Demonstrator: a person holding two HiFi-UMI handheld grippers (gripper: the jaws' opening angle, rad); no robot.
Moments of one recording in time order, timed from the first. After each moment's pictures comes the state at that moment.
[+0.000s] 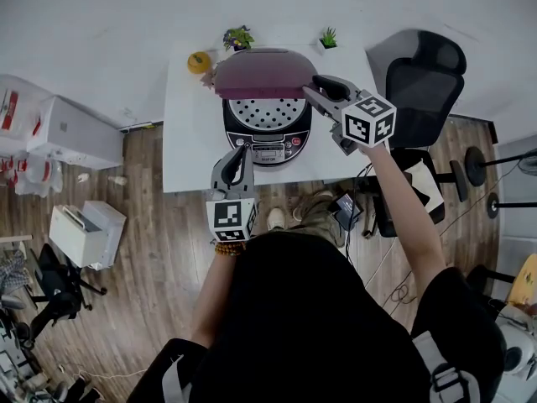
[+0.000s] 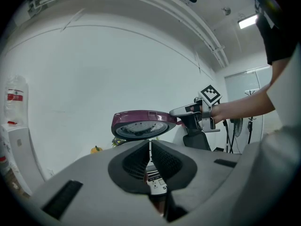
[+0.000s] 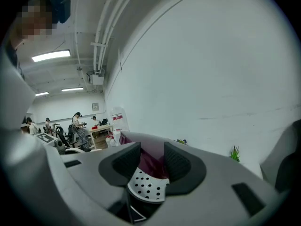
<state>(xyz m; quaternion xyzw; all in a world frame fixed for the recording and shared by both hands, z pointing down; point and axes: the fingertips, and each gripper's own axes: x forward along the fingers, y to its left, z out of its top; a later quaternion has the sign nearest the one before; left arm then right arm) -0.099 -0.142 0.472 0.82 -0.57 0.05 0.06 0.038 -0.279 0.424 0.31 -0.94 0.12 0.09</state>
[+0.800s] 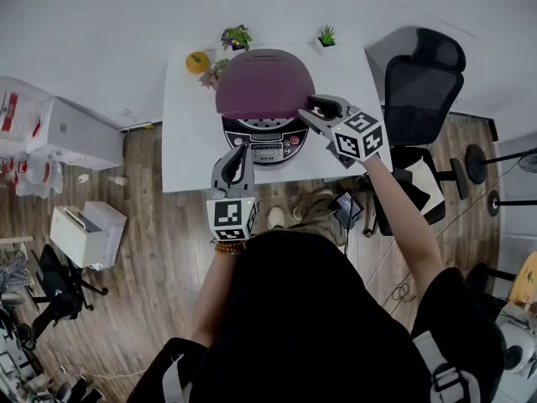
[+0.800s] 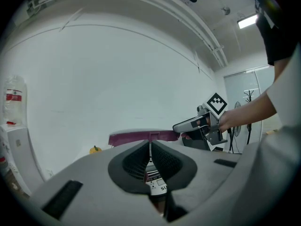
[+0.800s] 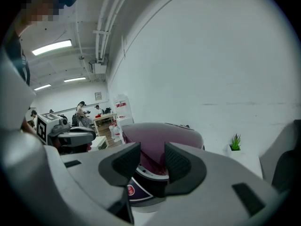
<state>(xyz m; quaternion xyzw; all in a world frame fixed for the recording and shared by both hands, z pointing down) -0.092 -0.145 0.473 0.82 -0.57 0.06 0.06 0.037 -0.248 0.480 0.29 -0.93 0.12 0.16</state>
